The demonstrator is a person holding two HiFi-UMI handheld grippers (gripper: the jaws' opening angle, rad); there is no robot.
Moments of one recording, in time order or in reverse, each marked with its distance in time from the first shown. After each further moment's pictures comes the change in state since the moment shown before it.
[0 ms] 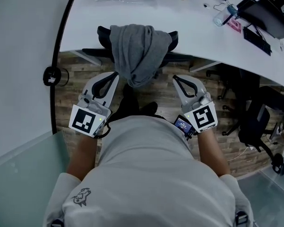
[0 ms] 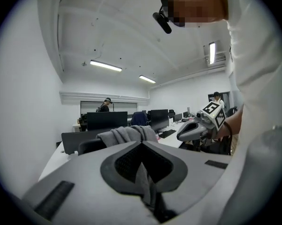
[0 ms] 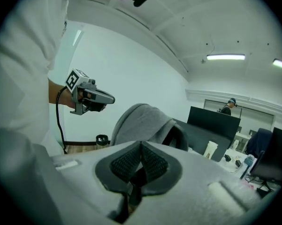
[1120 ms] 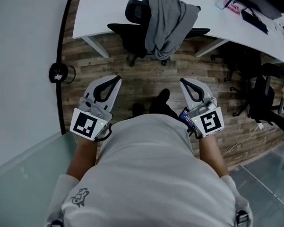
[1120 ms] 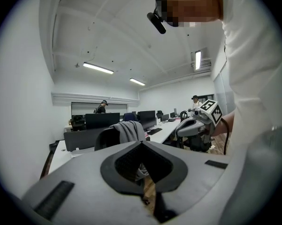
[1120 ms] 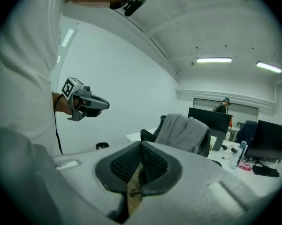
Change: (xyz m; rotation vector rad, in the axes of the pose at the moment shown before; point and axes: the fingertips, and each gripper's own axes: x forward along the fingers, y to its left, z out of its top) left arm -0.220 0.008 -0.047 0.033 0.023 -0.143; right arm -0.014 0.216 0.054 0.112 -0.001 -0.144
